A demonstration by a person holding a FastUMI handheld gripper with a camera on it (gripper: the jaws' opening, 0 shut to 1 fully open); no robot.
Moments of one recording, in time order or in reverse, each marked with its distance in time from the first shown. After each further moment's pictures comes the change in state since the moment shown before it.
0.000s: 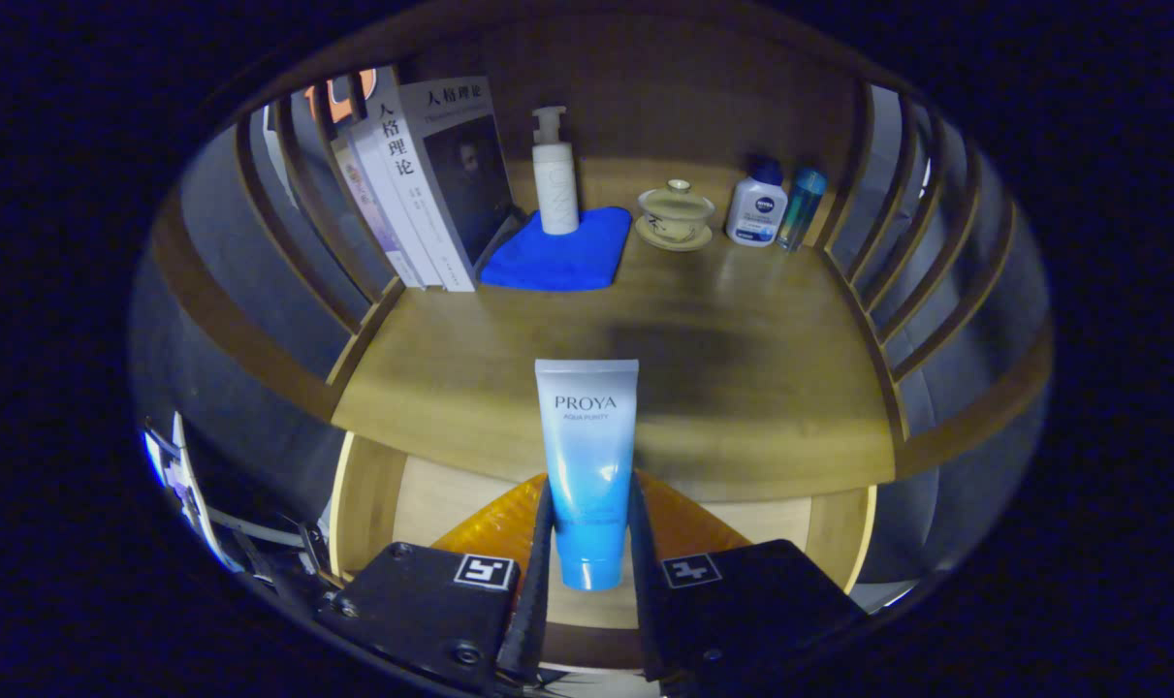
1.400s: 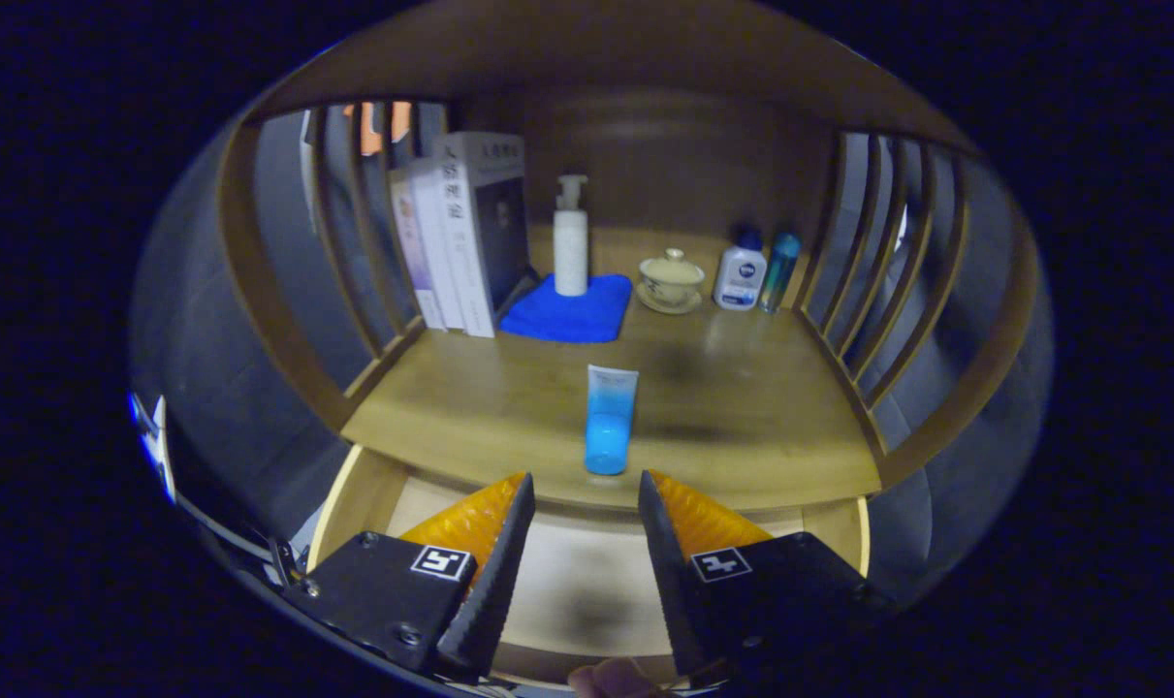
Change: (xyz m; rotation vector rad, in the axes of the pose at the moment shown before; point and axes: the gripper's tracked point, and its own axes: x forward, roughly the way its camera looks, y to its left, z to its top) arm -0.048 0.020 -0.029 -0.090 -0.342 -0.004
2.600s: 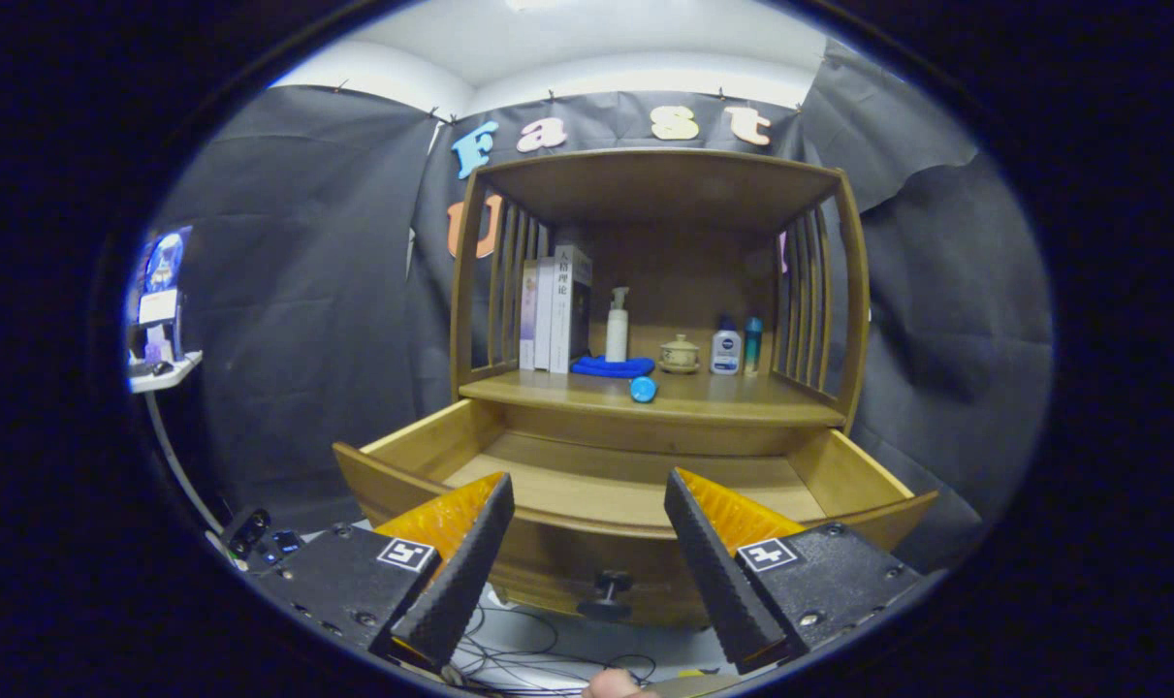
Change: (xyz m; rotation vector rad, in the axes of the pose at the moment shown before) arm -0.088 0.022 -0.188 -0.044 -0.526 0.037
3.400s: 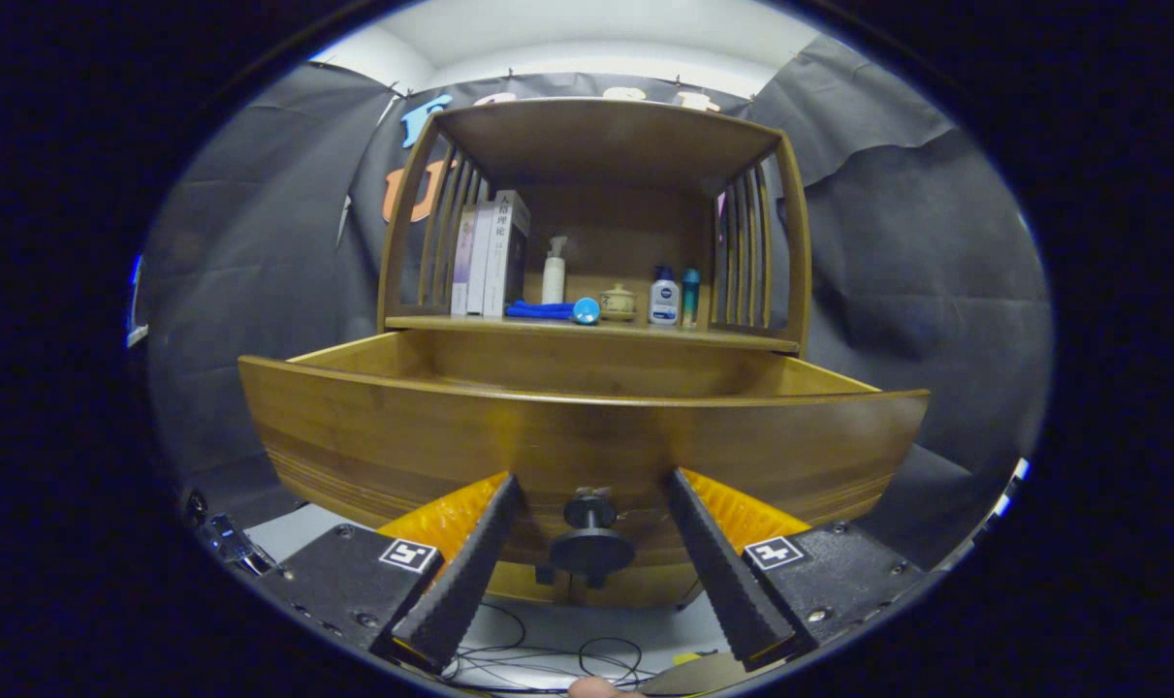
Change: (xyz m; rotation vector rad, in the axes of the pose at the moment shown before) arm 0.025 -0.012 -0.075 0.025 0.021 -0.216
